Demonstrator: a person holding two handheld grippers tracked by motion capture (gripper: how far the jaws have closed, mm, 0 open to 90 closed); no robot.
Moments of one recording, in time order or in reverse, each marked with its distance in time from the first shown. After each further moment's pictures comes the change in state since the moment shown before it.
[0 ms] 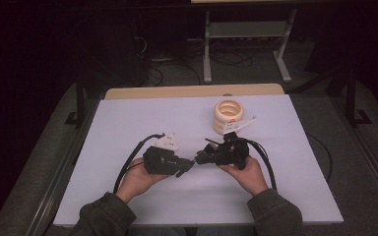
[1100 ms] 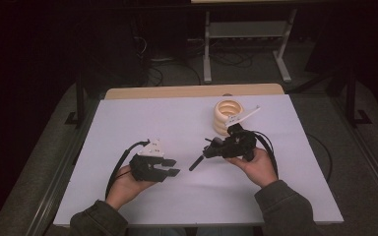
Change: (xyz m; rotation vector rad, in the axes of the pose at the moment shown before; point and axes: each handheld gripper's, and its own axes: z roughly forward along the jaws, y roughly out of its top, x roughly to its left) left arm 0.002 -0.039 -0.021 -0.008 0.122 -0.034; right arm 0.006 0.025 -0.024 0.118 -0.114 -0.047
